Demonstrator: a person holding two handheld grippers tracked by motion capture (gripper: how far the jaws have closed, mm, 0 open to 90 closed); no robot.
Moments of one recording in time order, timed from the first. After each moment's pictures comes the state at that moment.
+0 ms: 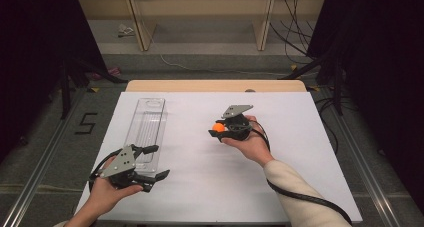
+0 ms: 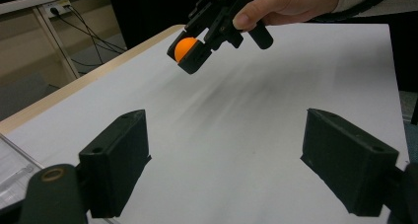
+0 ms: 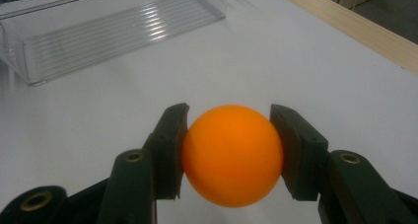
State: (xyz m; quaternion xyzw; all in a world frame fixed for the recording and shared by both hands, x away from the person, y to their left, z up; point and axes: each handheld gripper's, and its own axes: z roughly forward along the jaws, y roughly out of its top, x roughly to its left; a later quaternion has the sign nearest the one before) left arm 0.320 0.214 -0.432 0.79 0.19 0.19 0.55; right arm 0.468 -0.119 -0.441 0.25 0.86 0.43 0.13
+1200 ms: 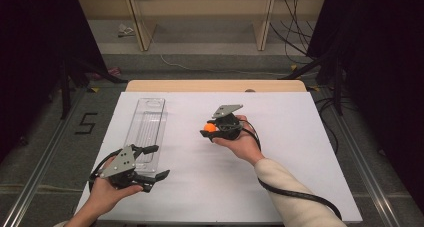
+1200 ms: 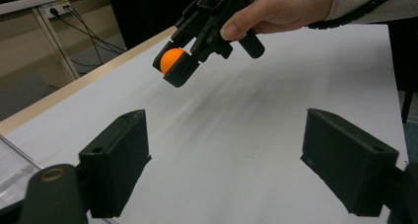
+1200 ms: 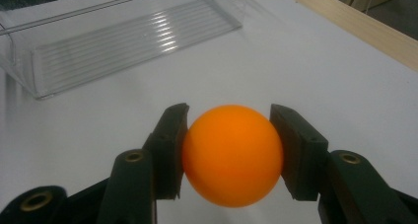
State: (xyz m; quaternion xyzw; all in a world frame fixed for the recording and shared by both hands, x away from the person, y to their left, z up) left arm 0.320 0.214 -0.432 0.79 0.19 0.19 0.55; right arm 0.471 -0.094 -0.444 0.24 0.86 0.43 0.12
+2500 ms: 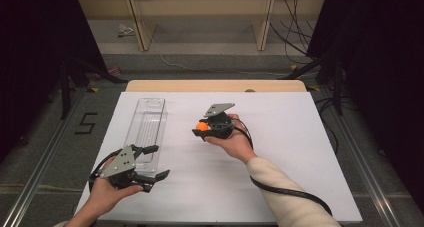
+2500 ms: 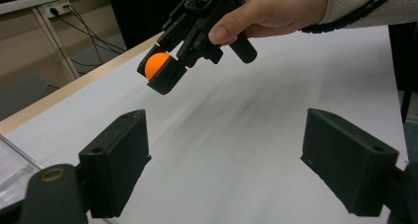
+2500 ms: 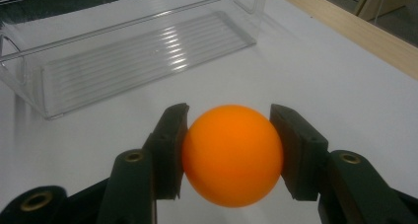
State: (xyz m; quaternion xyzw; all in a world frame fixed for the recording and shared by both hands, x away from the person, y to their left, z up) left arm 0.320 0.214 -0.432 0.79 0.19 0.19 0.55; right arm 0.473 -0.072 -0.442 0.23 0.86 0.44 0.11
